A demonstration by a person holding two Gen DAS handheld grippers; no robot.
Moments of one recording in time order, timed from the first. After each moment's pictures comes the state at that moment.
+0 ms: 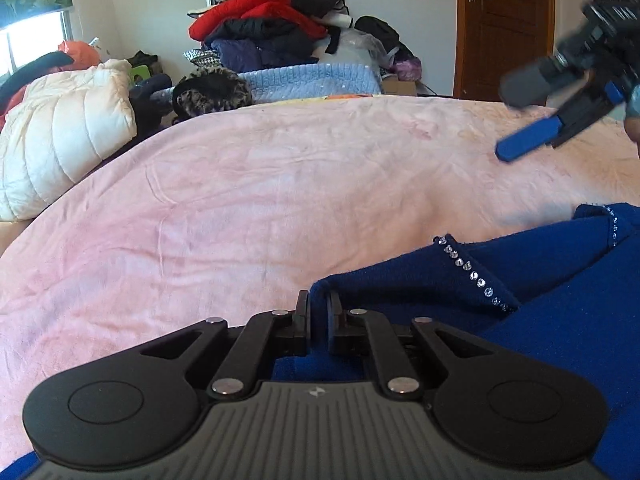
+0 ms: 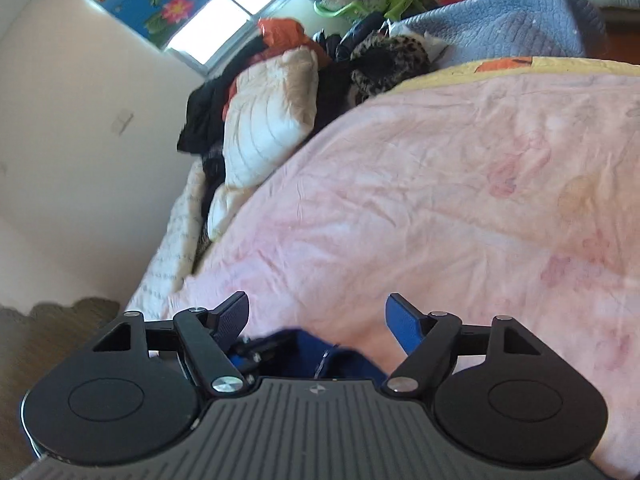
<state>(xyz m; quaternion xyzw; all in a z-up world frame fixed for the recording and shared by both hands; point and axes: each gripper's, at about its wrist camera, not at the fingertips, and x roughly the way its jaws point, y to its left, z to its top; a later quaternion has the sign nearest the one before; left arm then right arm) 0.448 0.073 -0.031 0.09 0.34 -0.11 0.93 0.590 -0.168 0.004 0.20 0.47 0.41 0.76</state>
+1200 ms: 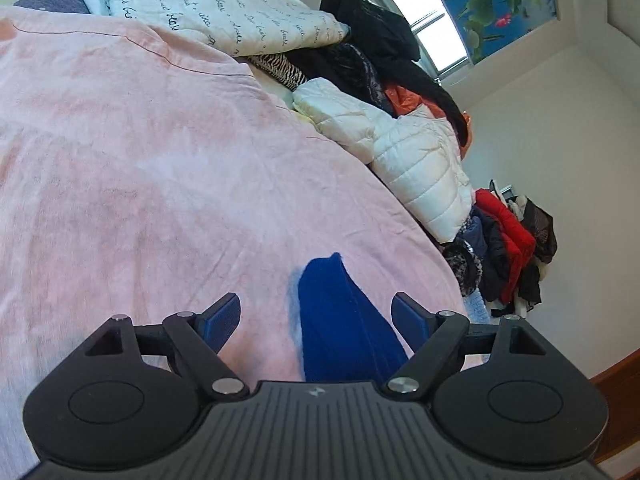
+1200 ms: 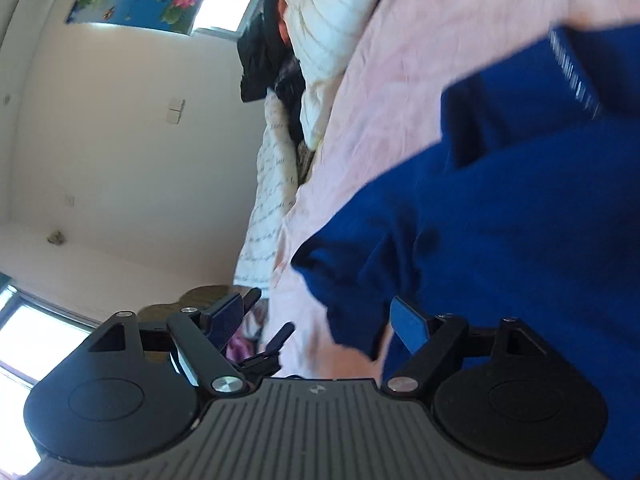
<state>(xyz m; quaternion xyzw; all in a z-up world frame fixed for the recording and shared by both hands) 0.183 0.299 -0.012 -0.49 0.18 0.19 0.83 0.432 -0.041 -0.037 0.38 0.55 0.44 0.60</state>
